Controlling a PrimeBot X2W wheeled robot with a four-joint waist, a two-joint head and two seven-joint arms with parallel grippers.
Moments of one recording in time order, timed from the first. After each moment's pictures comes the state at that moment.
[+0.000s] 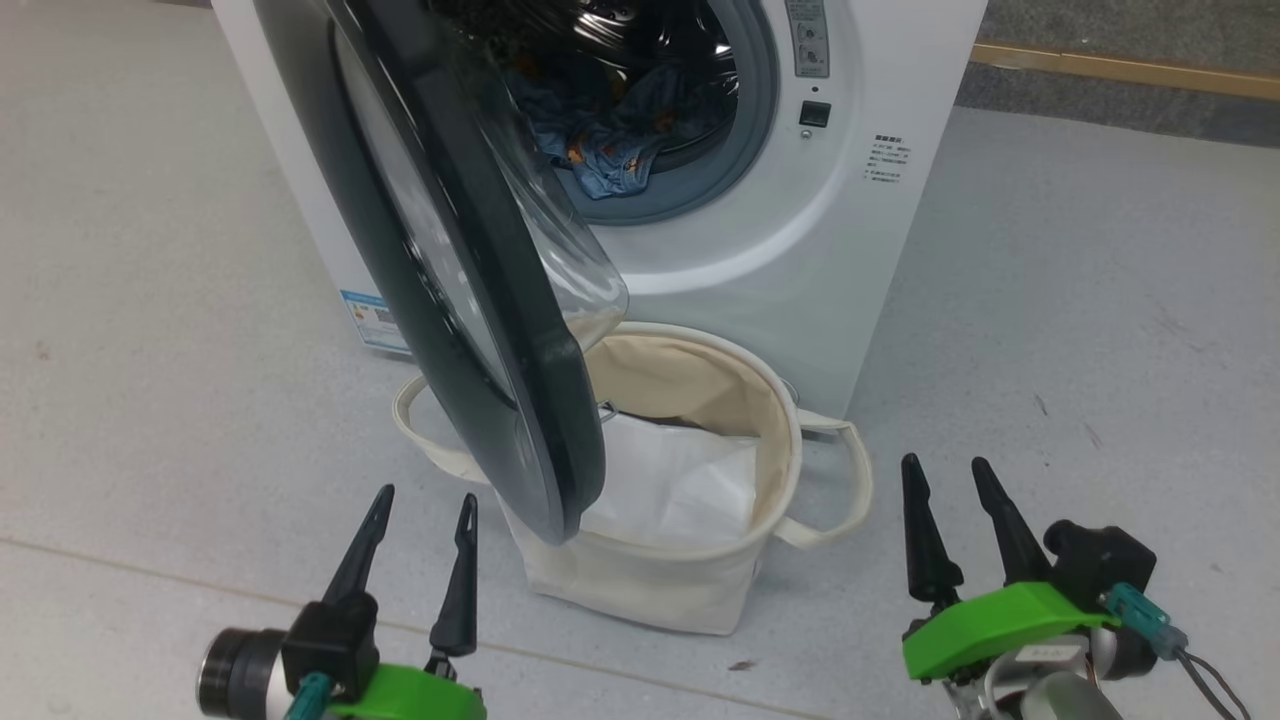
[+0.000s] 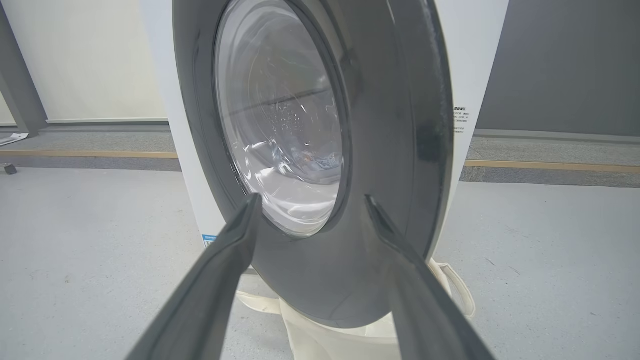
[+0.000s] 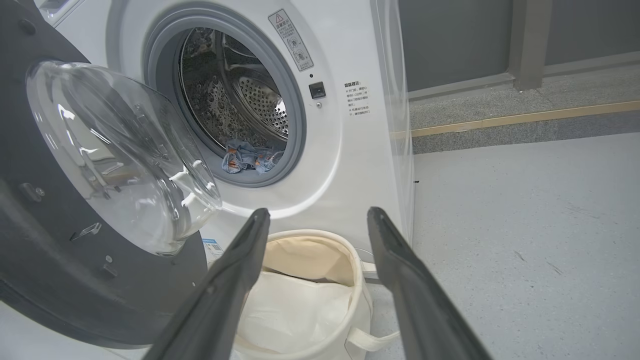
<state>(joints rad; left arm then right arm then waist) -0.10 0.06 -0.17 0.21 -0.06 0.06 -0.26 -0.13 -0.07 0.20 0.28 0.38 0.13 -0.25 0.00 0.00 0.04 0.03</state>
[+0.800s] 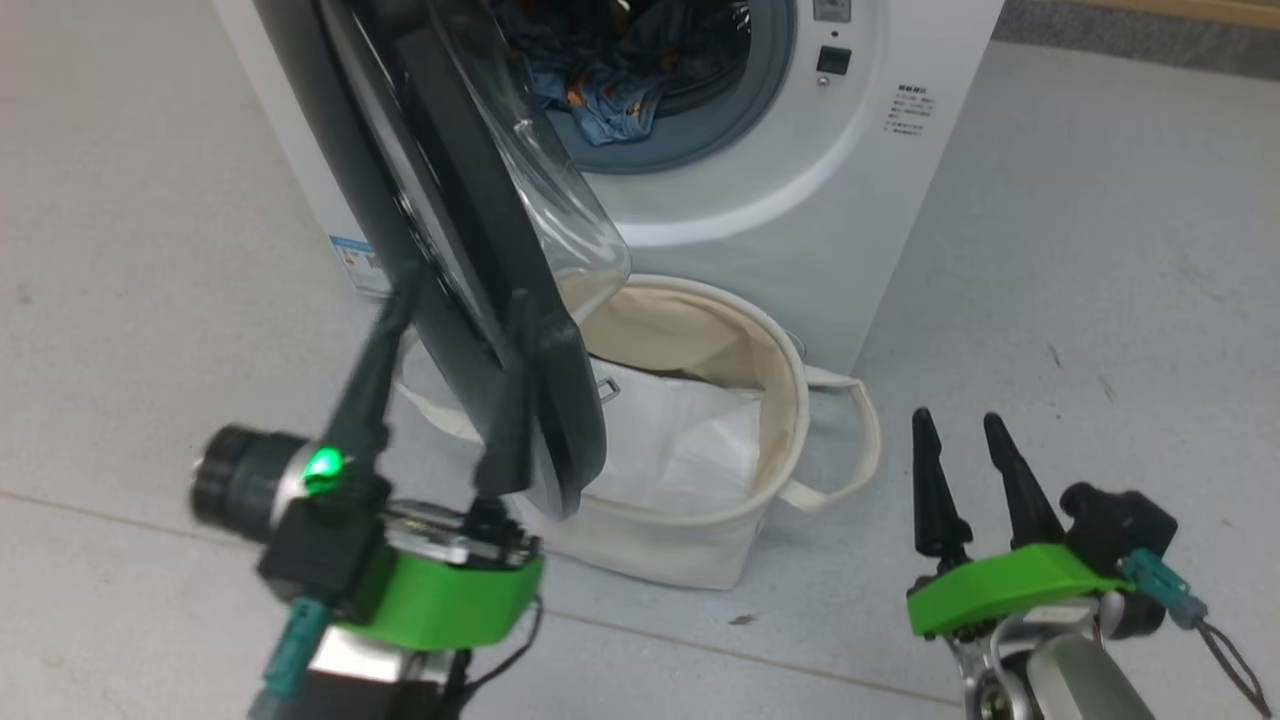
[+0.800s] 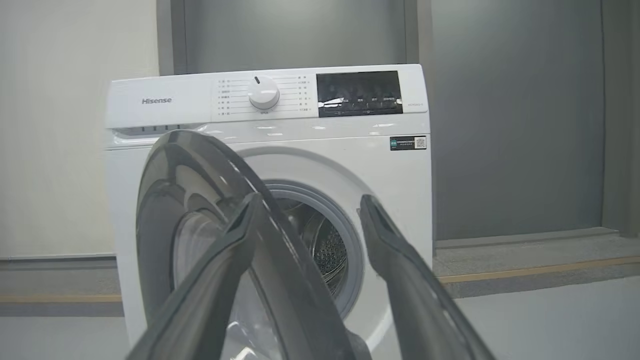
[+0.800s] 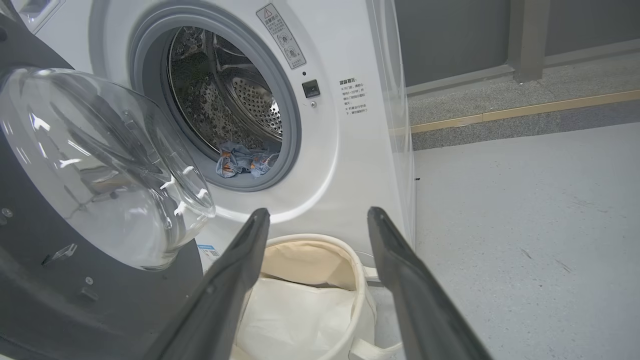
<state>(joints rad) -0.28 0.06 -0.25 -0.12 -0.04 0.05 -0.26 -0.17 -0.06 0.17 0.25 0.39 0.13 -0.25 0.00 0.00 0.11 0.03</state>
